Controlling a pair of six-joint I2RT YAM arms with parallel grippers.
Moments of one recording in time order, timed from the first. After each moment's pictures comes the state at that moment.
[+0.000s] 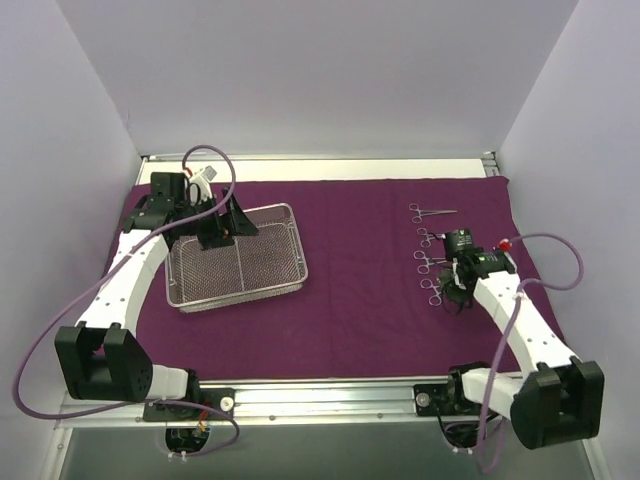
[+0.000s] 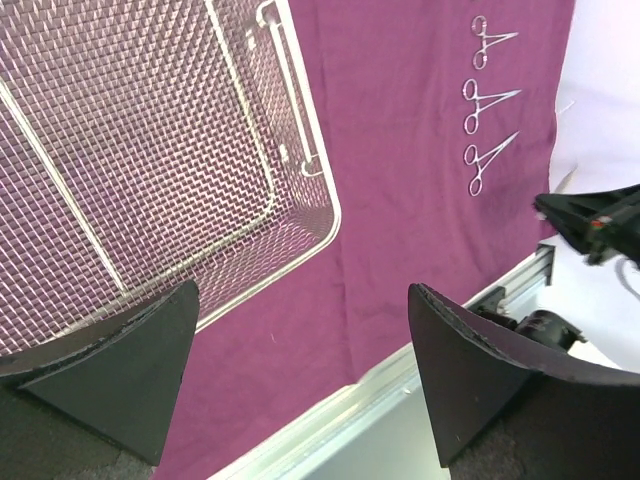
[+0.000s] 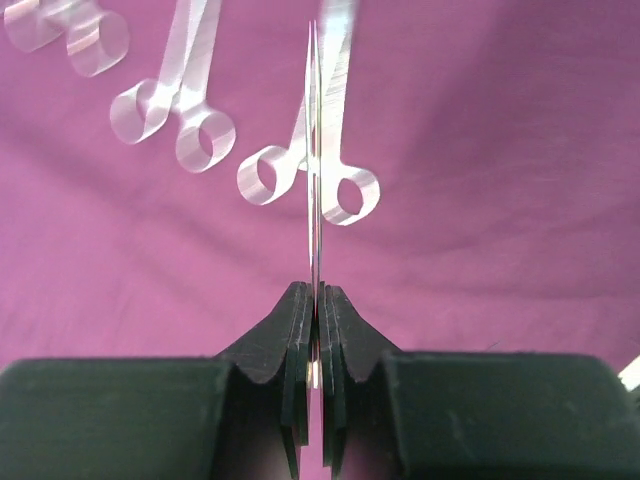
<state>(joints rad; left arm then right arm) -0.08 1.37 1.24 -0.70 0.57 -0.41 0.19 1.08 0.81 -0.91 0.35 1.25</state>
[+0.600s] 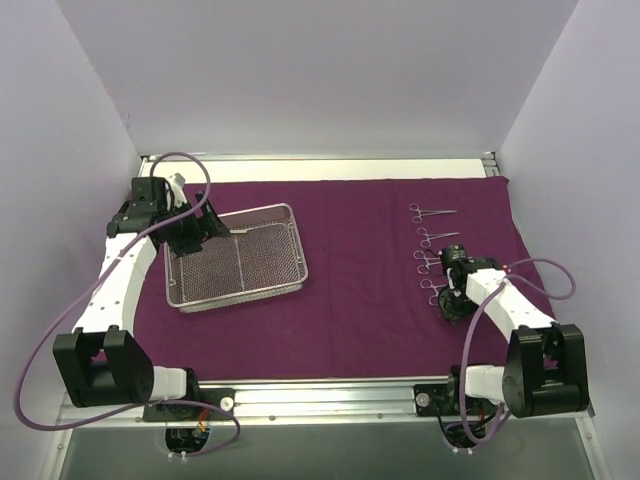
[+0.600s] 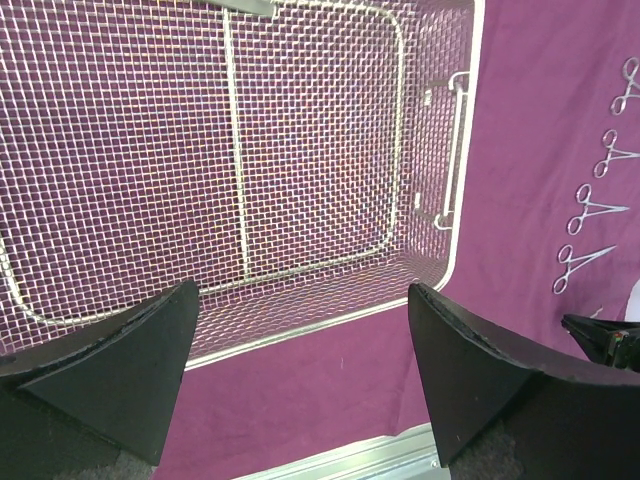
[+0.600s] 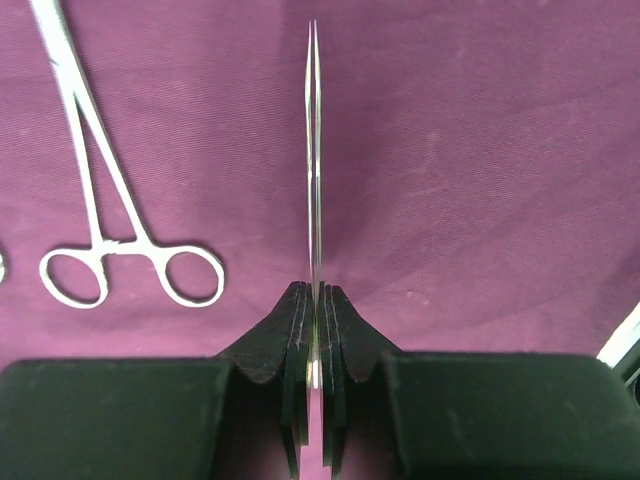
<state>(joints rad) 0.03 1.34 1.22 -0.77 0.33 -0.43 0.07 1.25 0.64 -0.87 0.34 1.38</state>
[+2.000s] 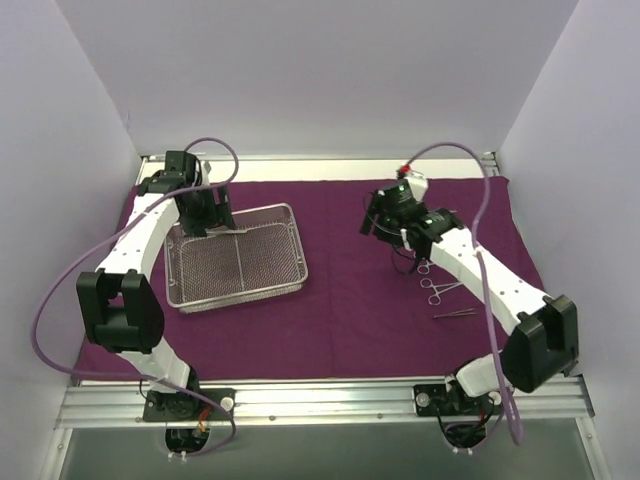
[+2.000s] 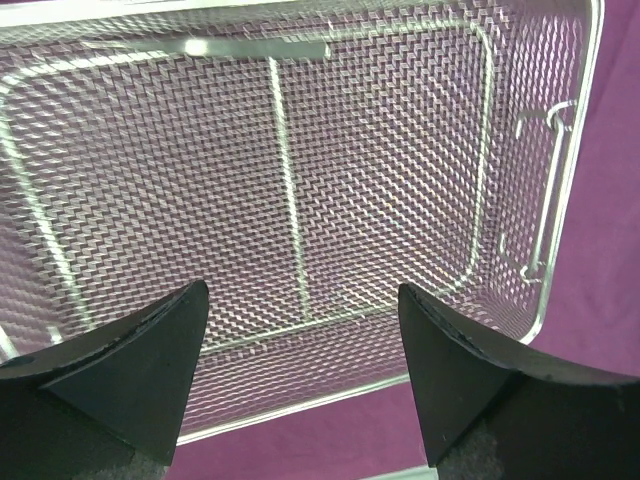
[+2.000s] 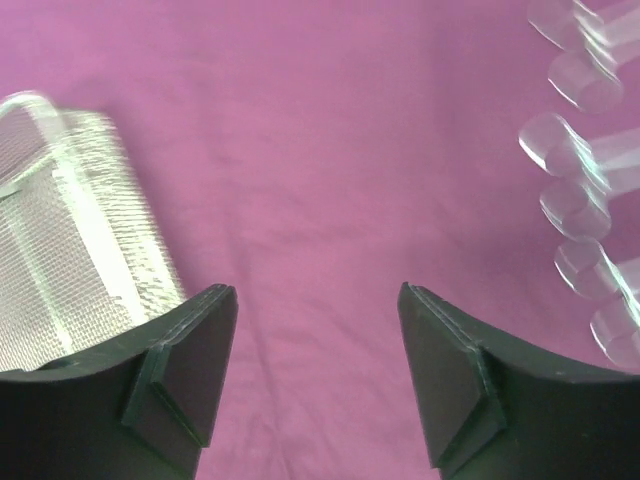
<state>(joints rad) -0.08 1.67 1.48 -0.87 0.14 -0.30 0.49 1.39 1.17 -0.63 0.29 0.74</state>
